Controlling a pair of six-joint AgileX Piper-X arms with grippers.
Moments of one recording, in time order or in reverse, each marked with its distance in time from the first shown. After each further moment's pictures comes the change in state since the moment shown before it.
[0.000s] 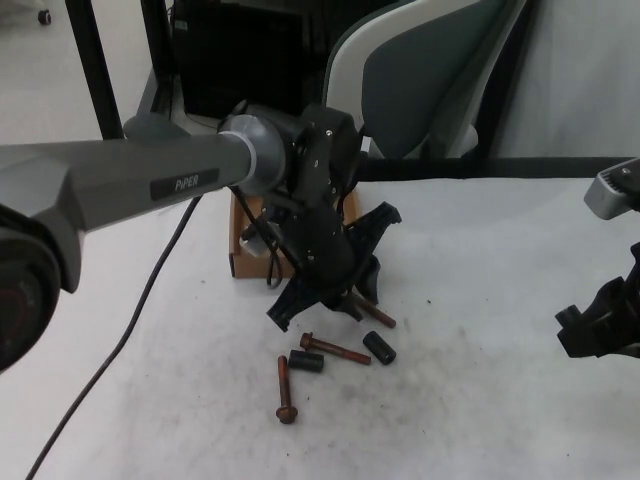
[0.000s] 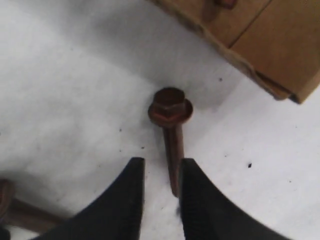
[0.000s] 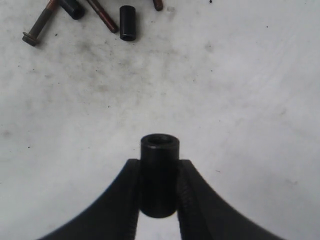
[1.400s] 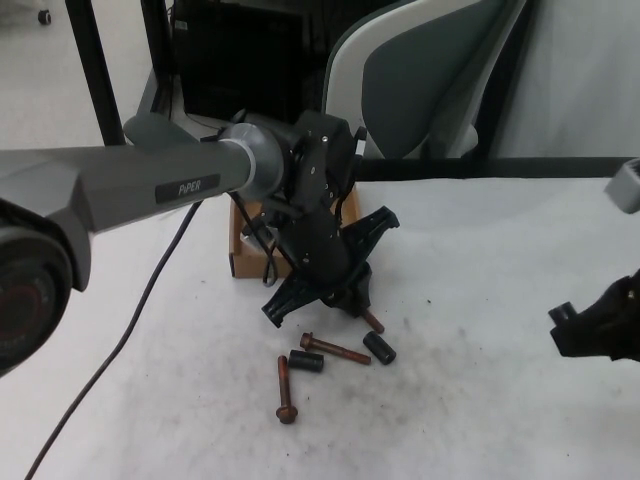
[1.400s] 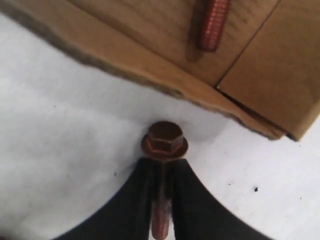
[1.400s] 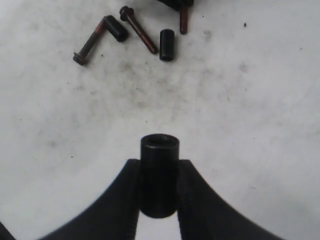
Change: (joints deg) left arm 0.9 2.1 -0.5 -2.7 -2.4 5.4; right arm 0.0 -5.3 2.9 -2.3 -7.0 1.6
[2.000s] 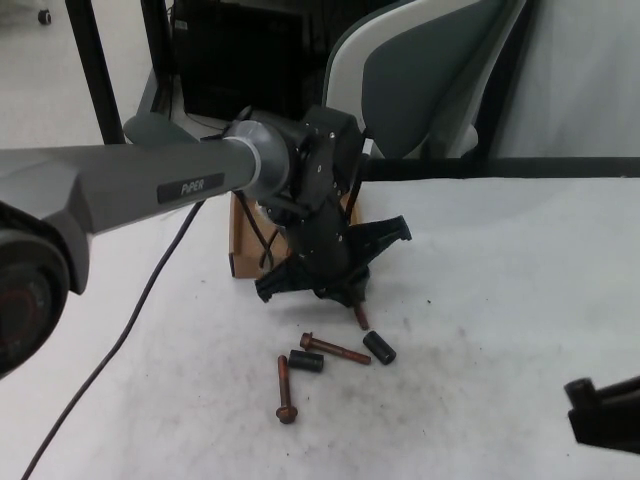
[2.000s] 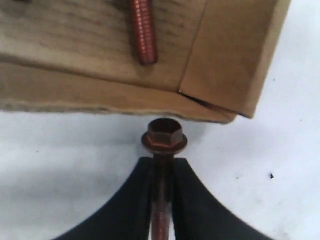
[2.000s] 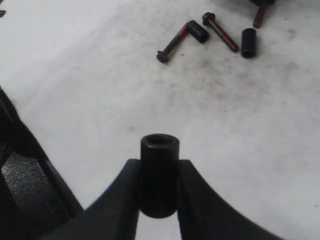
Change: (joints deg) left arm -0.9 -0.9 0.0 -1.1 -4.5 17.2; right arm 0.0 -19.5 14.8 -3.5 -11.9 2.3
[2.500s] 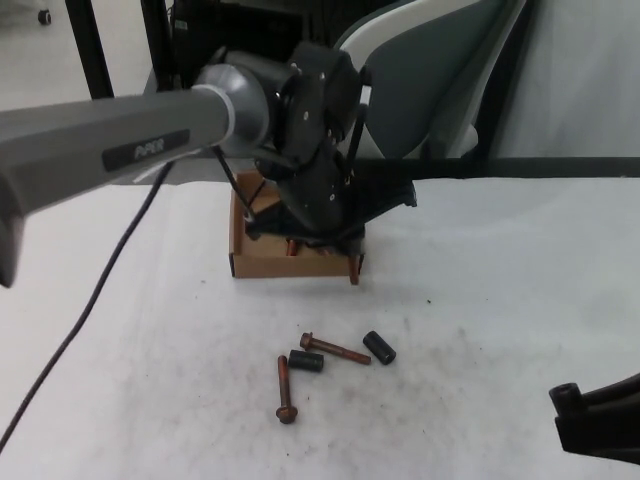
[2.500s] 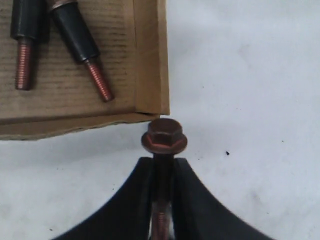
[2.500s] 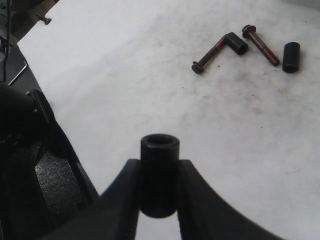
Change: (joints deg) left arm -0.1 -8.1 1.0 0.5 -3.4 16.2; right arm 1.2 -0.1 1.8 -3.2 -8.9 0.0
